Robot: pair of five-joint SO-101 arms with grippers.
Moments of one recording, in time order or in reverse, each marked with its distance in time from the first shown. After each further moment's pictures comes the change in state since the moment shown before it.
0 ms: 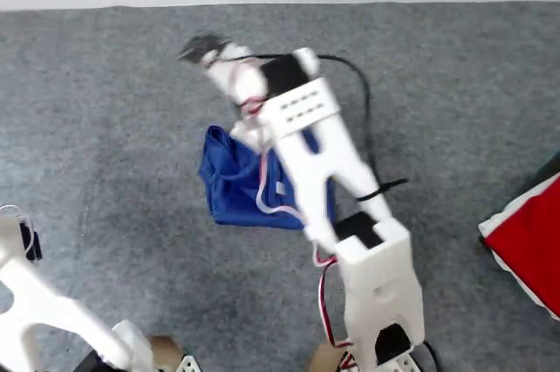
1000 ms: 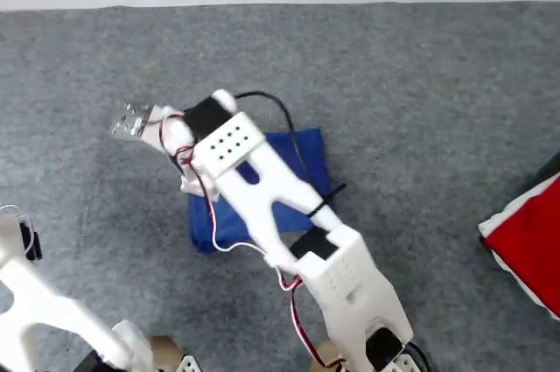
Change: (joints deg) left arm 0.0 0.0 0.0 0.0 0.0; right arm -16.9 5.6 0.0 0.0 2.3
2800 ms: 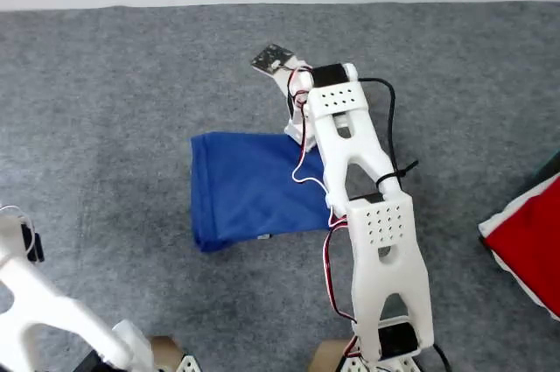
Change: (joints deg) left arm 0.0 0.0 0.0 1.3 0.4; right arm 29.6 15.7 0.0 -15.9 1.8
